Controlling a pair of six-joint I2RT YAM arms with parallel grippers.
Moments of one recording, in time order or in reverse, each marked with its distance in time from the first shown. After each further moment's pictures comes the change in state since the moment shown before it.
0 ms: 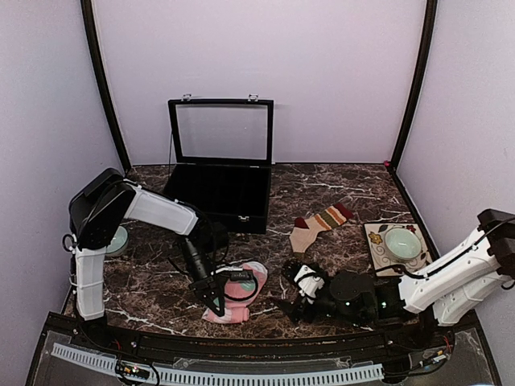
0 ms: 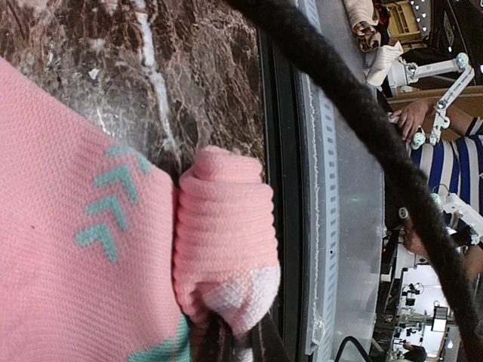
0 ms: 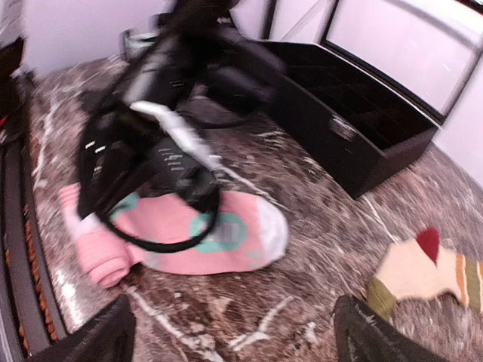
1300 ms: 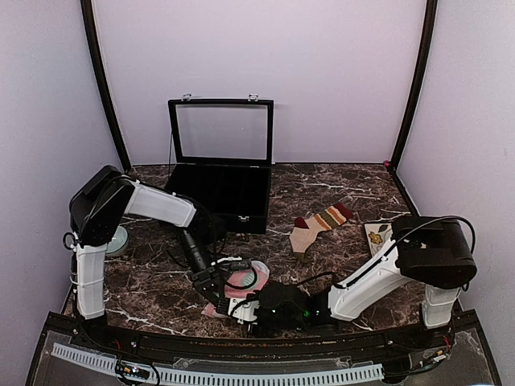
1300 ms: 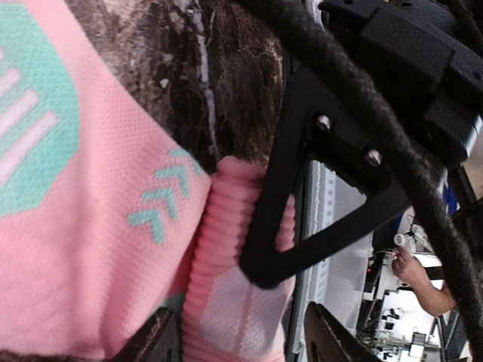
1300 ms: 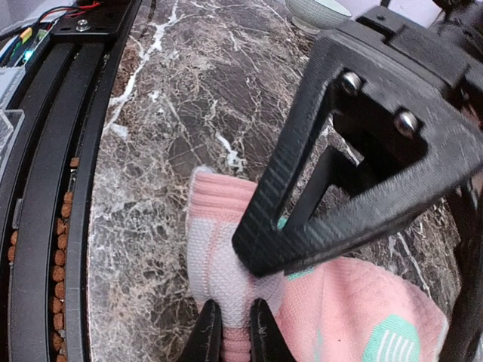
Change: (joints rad) left arm 0.055 0.034 0.079 -0.078 0.012 -0.067; right arm 0.026 0.591 0.417 0.024 -0.337 -0.319
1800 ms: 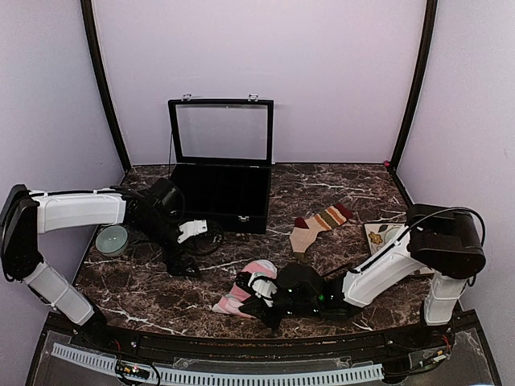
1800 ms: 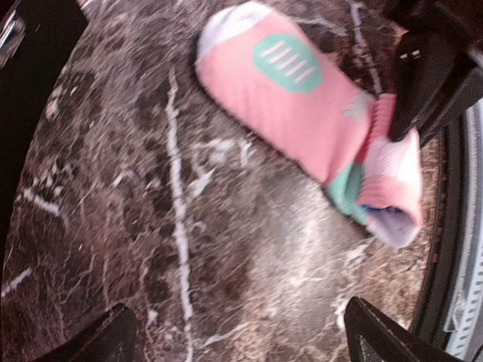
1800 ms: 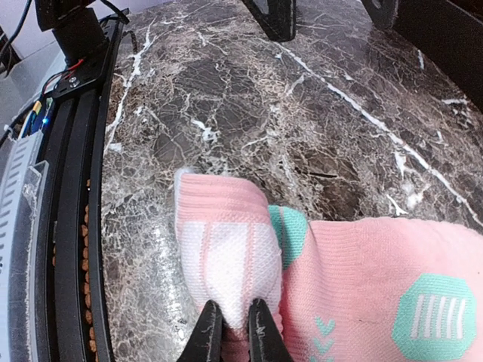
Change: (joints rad) left arm 0.124 -0.604 -0.320 0.435 -0.475 -0.078; right arm -0.118 -0.085 -0.106 0.007 -0.205 0.353
